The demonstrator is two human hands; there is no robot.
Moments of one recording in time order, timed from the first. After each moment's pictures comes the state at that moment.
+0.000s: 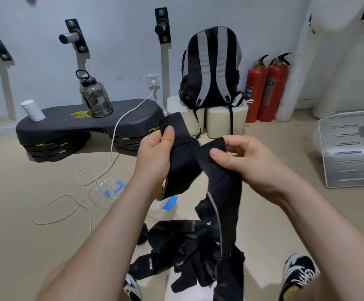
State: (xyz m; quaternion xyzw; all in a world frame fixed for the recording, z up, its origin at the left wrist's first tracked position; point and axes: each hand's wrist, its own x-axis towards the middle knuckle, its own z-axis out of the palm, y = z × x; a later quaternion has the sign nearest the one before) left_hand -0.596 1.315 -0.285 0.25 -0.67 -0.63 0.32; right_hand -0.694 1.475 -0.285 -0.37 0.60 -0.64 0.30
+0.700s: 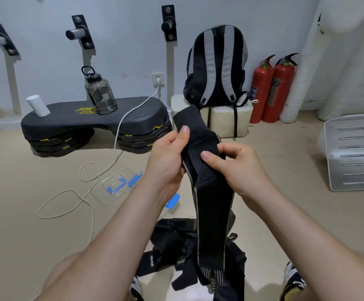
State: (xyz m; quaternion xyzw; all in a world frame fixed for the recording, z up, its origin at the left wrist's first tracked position) left_hand -0.597 1.327 -0.288 0.20 -0.55 -0.77 0.26; right_hand -0.676 1.444 -0.307 -0.28 0.66 -0.67 0.22
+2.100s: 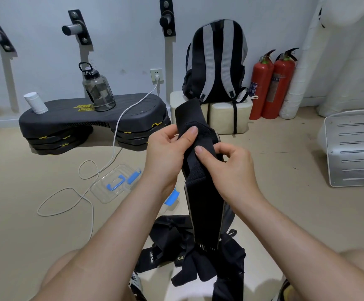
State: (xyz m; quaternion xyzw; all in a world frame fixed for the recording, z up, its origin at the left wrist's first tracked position) left_hand -0.598 1.328 -0.291 0.20 -0.61 -0.70 0.32; right_hand -0.657 1.436 -0.312 -0.24 0.72 -0.65 0.10
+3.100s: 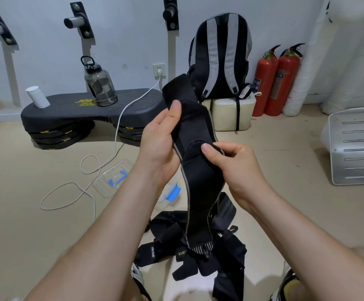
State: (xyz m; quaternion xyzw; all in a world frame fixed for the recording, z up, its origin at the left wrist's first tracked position) left_hand -0.601 1.315 -0.280 0.16 -0.44 -0.83 0.30; right_hand -0.664 1.438 -0.319 -0.23 0.60 -0.72 0.25
